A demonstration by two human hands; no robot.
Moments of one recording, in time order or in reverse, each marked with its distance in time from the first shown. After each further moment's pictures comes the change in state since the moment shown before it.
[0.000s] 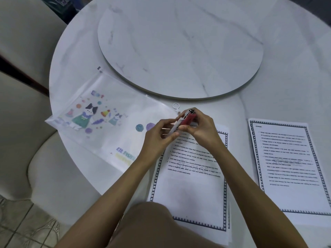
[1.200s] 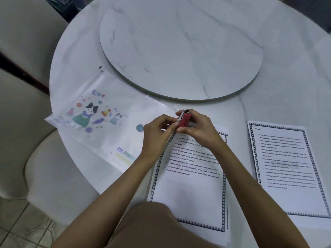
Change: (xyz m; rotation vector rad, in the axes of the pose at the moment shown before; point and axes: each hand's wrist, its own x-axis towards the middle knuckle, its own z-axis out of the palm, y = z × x) left_hand 0.003 0.022 0.001 -0.030 0.204 0.090; right_hand 0.006 -0.006 -0.001 -0.038 -0.125 0.026
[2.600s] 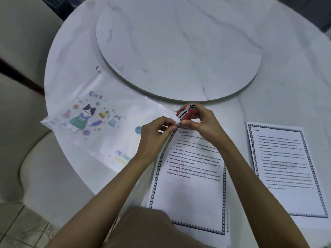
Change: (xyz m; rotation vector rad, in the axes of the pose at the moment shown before) left_hand 0.007 -0.003 -0.011 0.046 -0.107 0.052; right_hand 0.012 -0.003 -0.015 -0.024 -0.010 -0.110
